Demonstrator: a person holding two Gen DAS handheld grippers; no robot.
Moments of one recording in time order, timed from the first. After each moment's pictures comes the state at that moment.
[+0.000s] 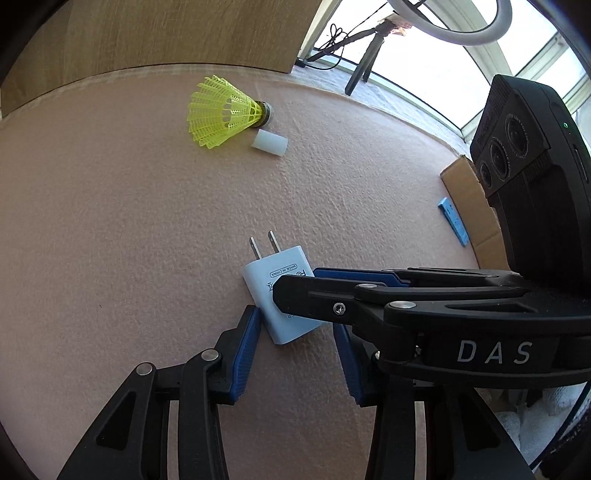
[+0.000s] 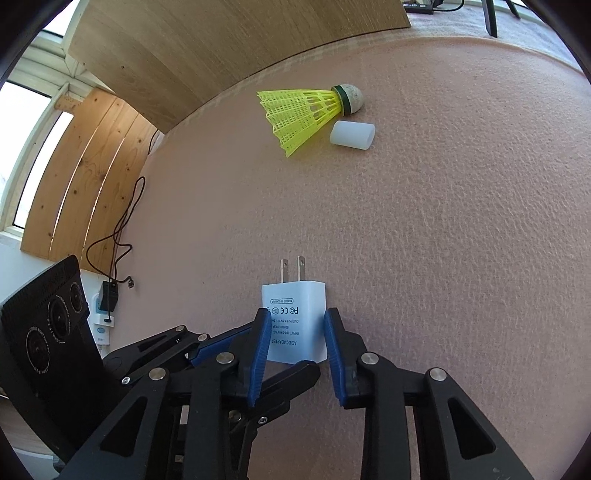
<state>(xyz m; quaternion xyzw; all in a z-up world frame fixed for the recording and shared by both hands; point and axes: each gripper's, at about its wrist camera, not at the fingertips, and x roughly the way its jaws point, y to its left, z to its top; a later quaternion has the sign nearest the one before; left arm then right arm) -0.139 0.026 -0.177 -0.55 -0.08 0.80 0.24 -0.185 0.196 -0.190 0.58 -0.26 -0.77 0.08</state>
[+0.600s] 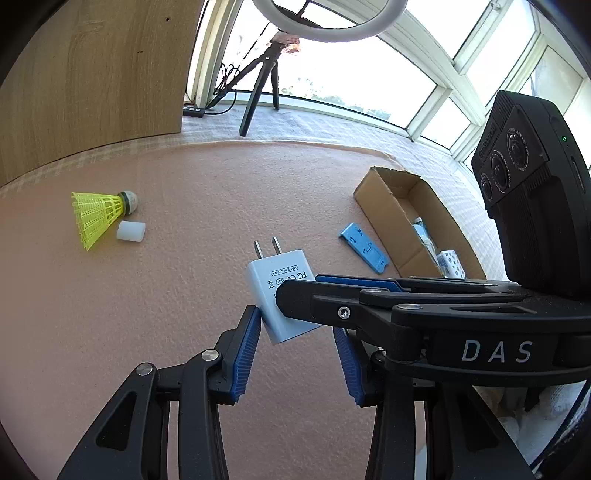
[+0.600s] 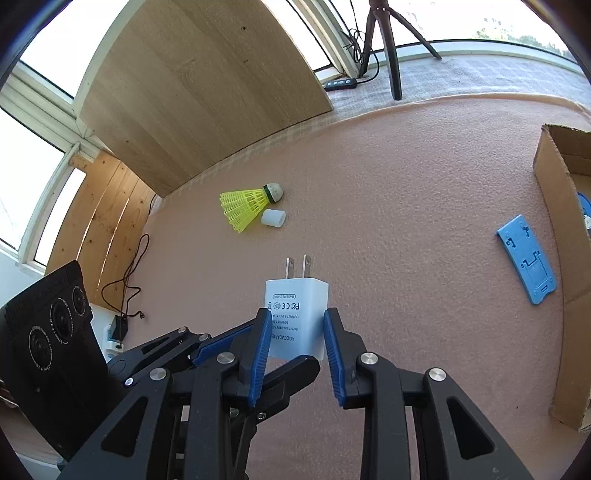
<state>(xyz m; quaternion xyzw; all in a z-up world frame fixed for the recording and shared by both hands) -0.124 0.159 -0.101 -0.48 -0.04 0.82 0.31 -0.111 0.305 -0.113 0.50 -0.28 -0.82 0.02</state>
